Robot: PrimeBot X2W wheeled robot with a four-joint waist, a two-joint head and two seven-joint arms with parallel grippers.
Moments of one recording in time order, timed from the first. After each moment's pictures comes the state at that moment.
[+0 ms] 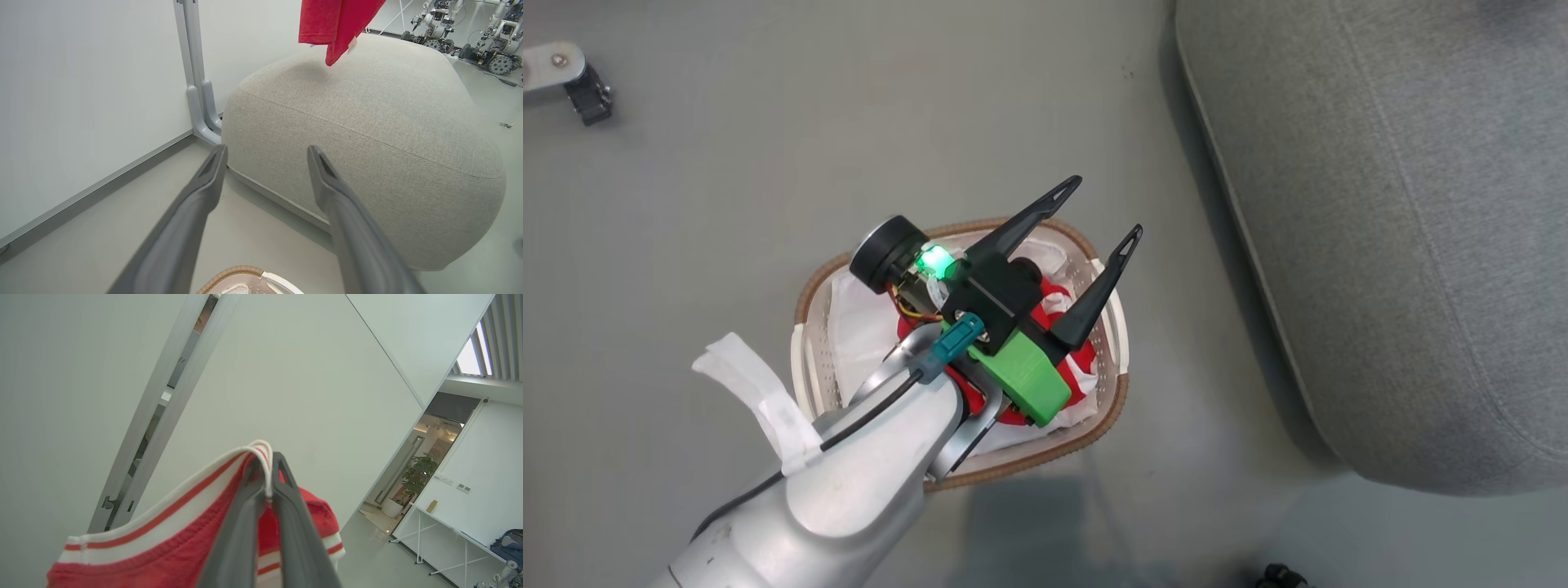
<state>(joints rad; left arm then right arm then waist) -0.72 0.23 -0.90 0.24 -0.43 -0.02 -0.18 -1.56 -0.82 0.21 0.60 0.29 0.13 0.02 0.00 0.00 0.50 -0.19</state>
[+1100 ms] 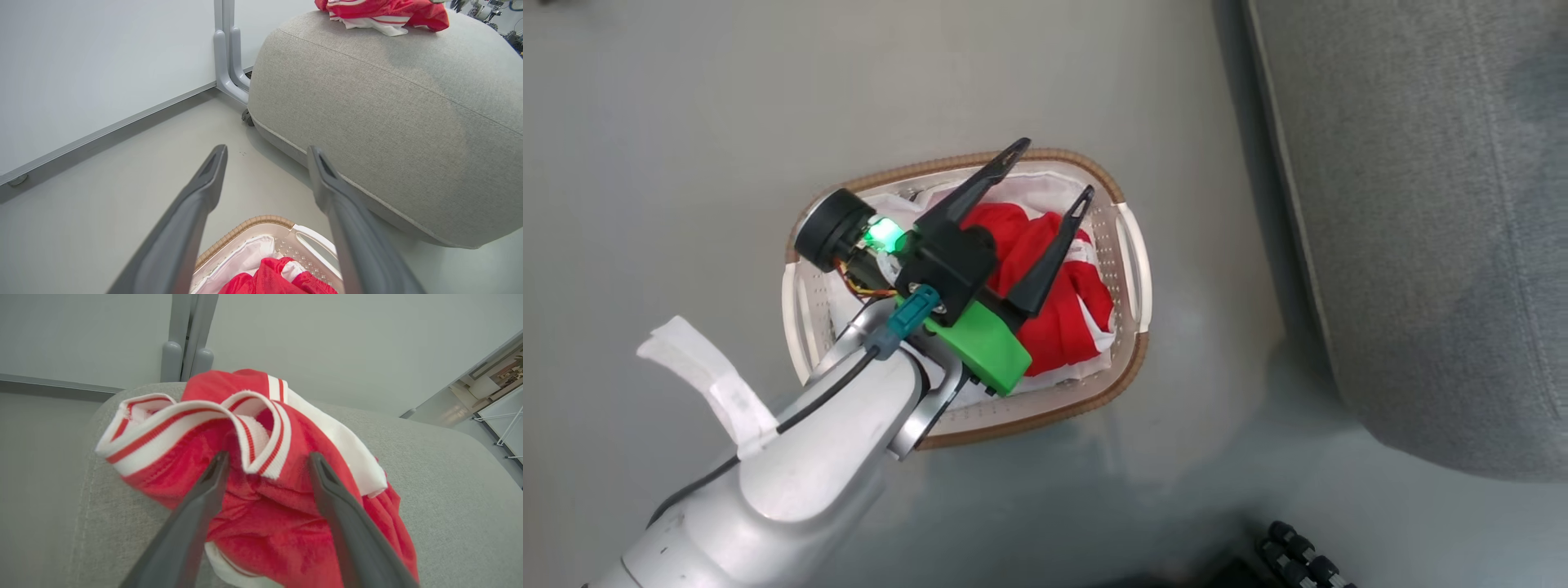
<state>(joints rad) -0.76 0.30 -0.88 0.21 -0.44 0.02 -0.16 -1.20 -0.51 0.06 1.06 0.12 0.13 -0.25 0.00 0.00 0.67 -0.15</state>
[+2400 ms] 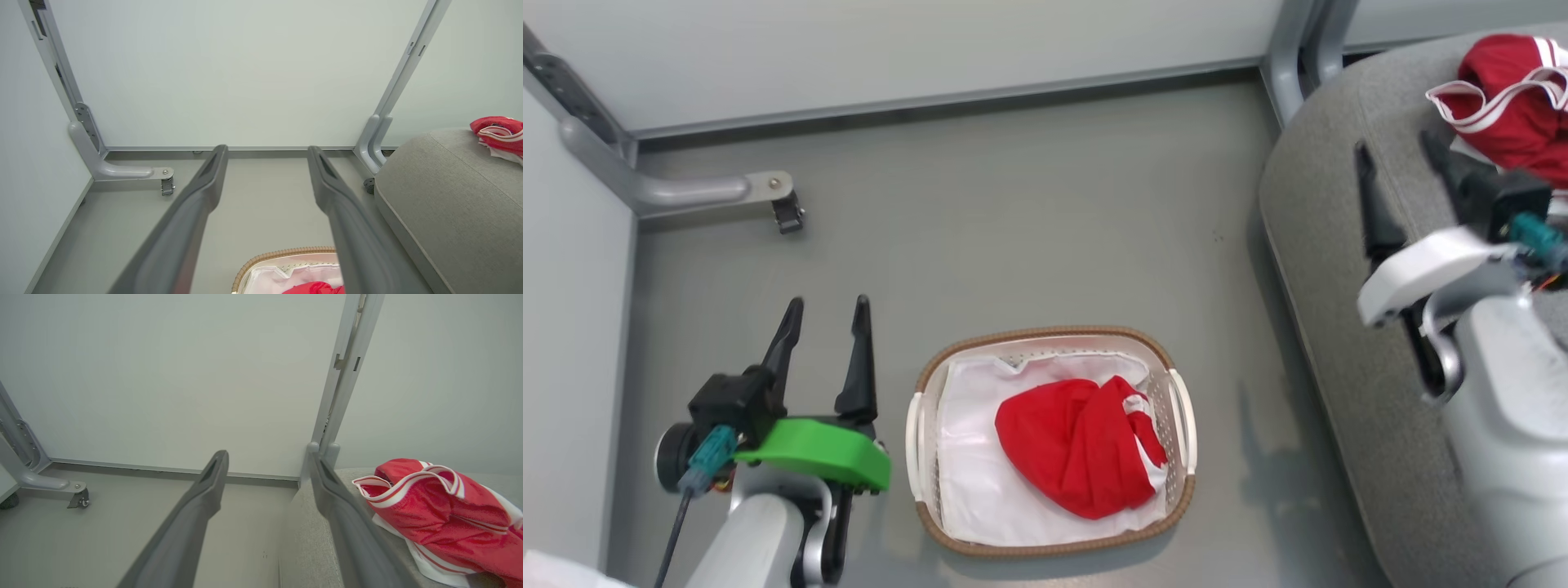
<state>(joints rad) -0.27 0.24 -0.39 0.26 -0.53 0.09 -0.26 -0.67 -0.25 0.12 0.64 0.24 0.13 -0.26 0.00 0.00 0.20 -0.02</state>
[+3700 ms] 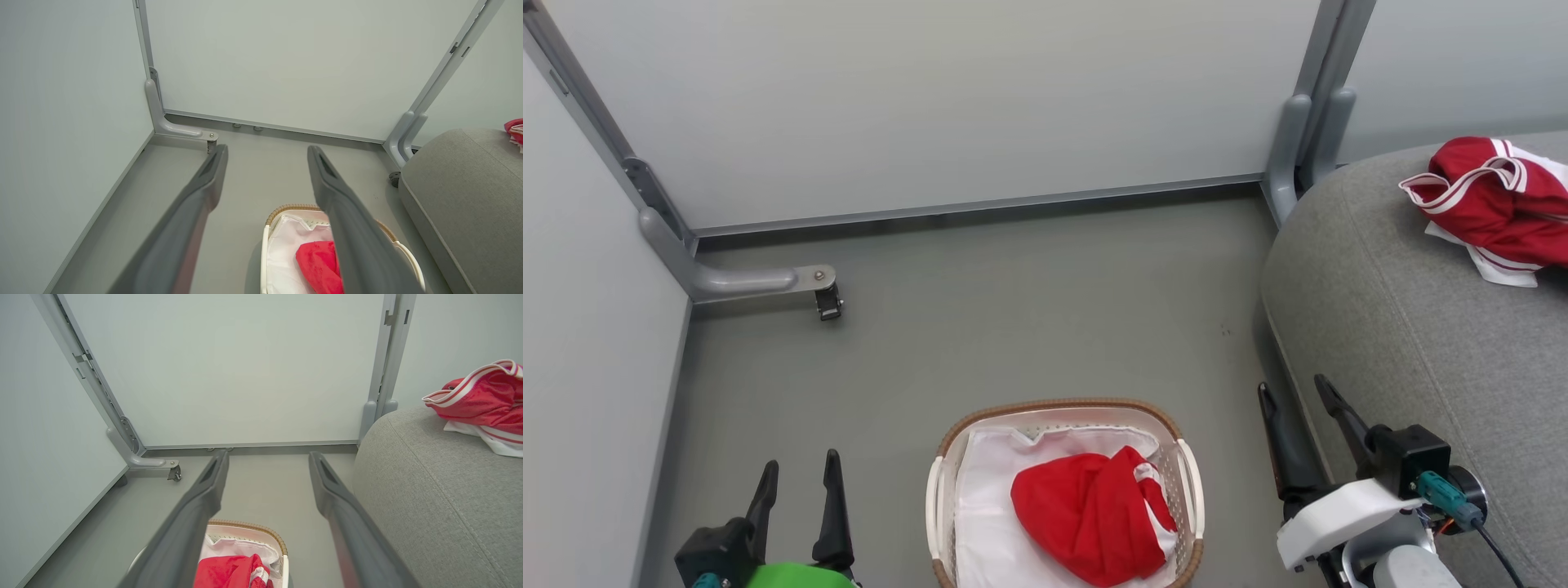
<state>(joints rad) 0.05 0.09 -0.11 0.29 -0.36 -0.05 -0.26 -0.09 -0.05 0.11 0.28 0.21 0.13 -0.26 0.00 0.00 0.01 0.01</state>
